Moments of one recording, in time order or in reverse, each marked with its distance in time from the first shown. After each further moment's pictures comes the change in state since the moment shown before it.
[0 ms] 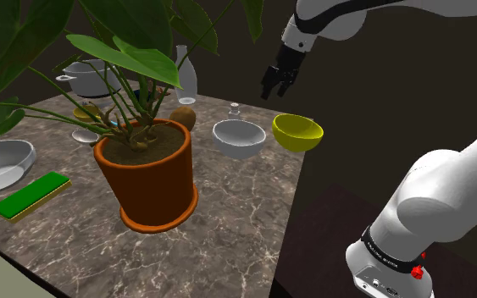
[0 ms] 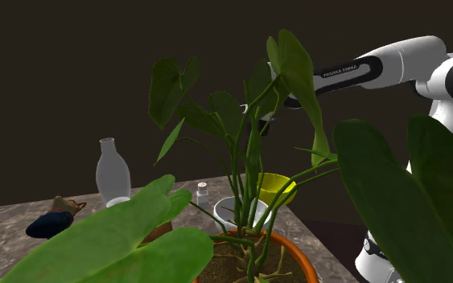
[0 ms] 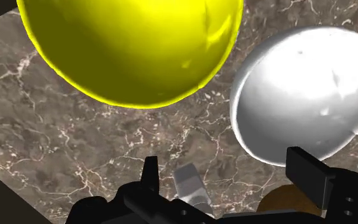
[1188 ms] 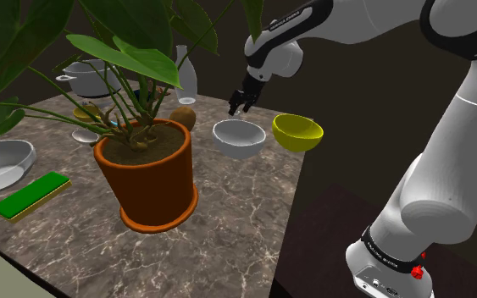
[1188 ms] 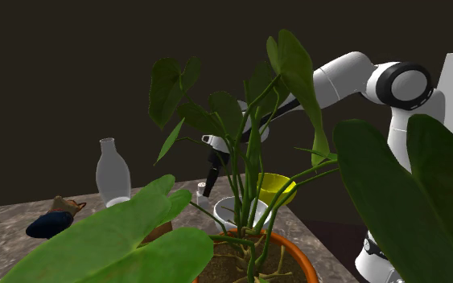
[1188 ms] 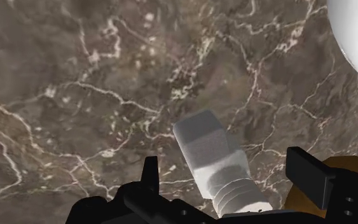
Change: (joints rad) arm 0.075 0.482 -0.048 0.195 0.299 0.318 -0.291
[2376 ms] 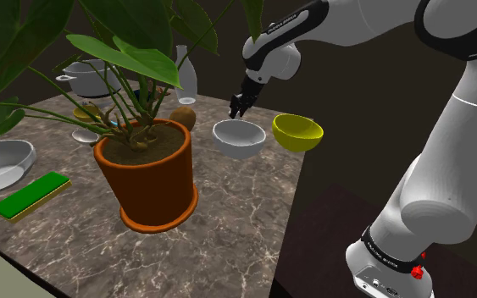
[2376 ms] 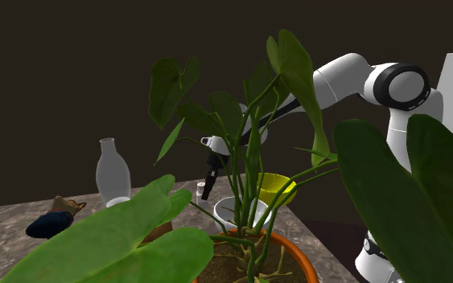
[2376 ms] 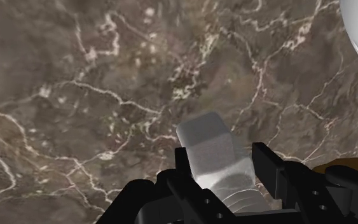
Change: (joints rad) arm 0.001 0.020 0.003 0.004 0.012 0.017 -0.008
